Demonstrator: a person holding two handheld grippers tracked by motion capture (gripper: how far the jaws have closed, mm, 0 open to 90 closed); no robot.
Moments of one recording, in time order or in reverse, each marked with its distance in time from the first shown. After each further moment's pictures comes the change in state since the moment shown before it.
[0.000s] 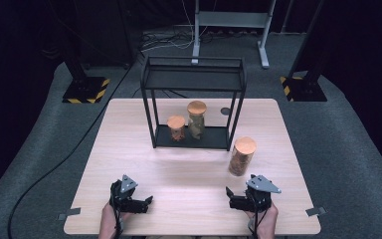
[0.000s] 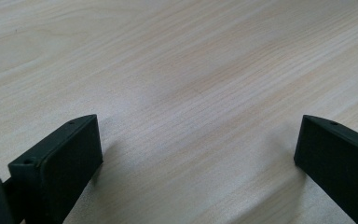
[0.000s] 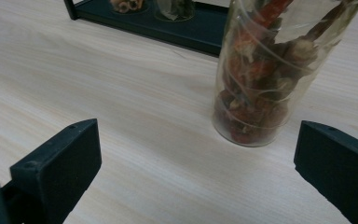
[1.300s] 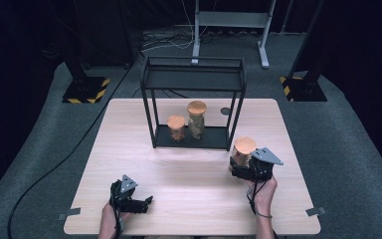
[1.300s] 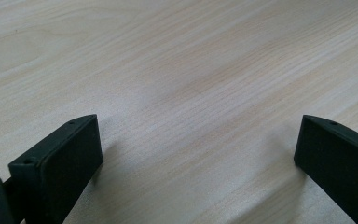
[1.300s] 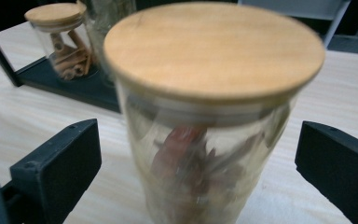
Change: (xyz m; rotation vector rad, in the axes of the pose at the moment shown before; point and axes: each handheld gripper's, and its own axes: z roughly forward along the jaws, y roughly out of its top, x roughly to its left) left arm 0.000 0.000 0.000 0.000 0.000 0.000; right arm -0.037 0.054 0.040 -0.108 -0.103 0.064
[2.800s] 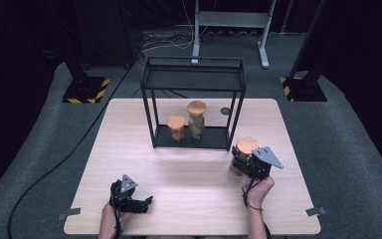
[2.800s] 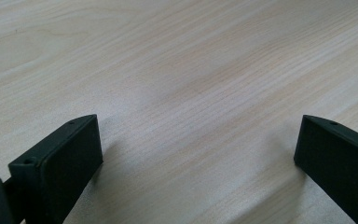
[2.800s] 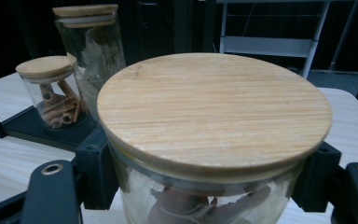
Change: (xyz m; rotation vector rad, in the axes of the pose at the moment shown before) left arm 0.000 0.000 0.000 -0.001 0.000 0.000; right arm 0.003 -0.001 0.007 -0.179 -0.034 0.042
